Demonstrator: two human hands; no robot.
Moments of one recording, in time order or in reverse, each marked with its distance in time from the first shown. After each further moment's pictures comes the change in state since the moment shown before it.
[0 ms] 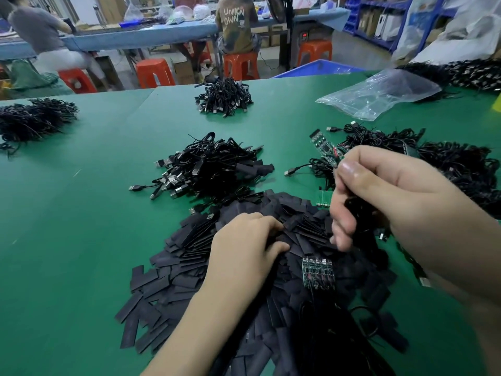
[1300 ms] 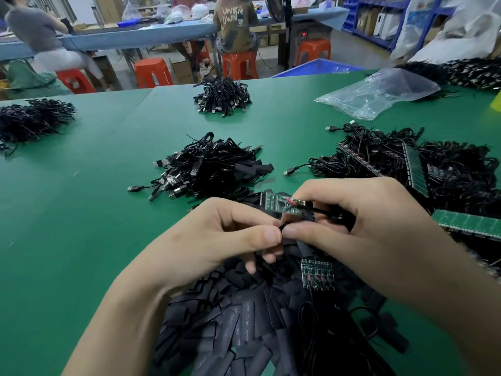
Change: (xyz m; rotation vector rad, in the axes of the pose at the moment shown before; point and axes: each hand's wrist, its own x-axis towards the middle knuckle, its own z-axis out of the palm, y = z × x) left_hand -0.007 -0.019 -0.074 -1.131 -0.432 0.141; right_hand -0.002 0.001 0.019 -0.585 -0.053 -0.269
